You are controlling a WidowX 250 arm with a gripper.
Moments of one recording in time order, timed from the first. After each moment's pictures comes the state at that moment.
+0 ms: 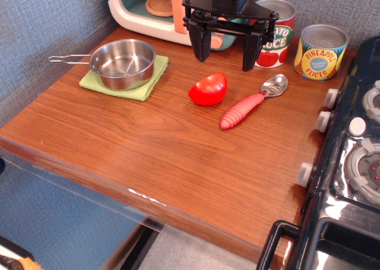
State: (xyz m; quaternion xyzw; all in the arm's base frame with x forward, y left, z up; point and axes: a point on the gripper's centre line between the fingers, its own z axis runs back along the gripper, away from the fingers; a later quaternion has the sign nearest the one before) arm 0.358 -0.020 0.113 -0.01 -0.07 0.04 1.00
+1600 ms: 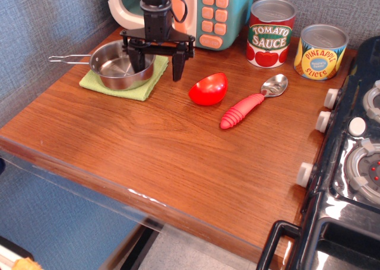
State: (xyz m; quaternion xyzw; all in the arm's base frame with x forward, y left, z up) arm 0.392 0.103 0.032 0.02 -0.03 0.18 0.98
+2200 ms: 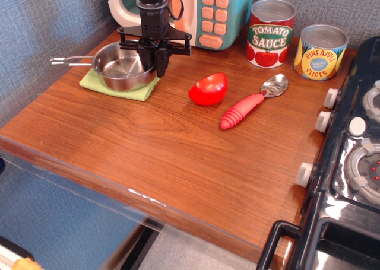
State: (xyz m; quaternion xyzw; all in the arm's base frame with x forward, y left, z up) arm 0.394 0.108 0.033 0.02 -0.04 0.18 0.98
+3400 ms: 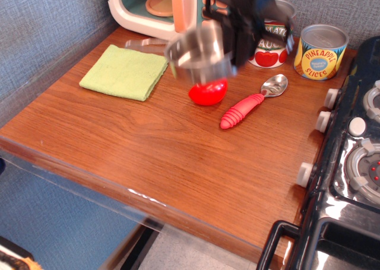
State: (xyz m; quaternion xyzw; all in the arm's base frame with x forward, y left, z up) arm 0.338 -0.066 0.116 0.02 -0.04 -0.10 0.99
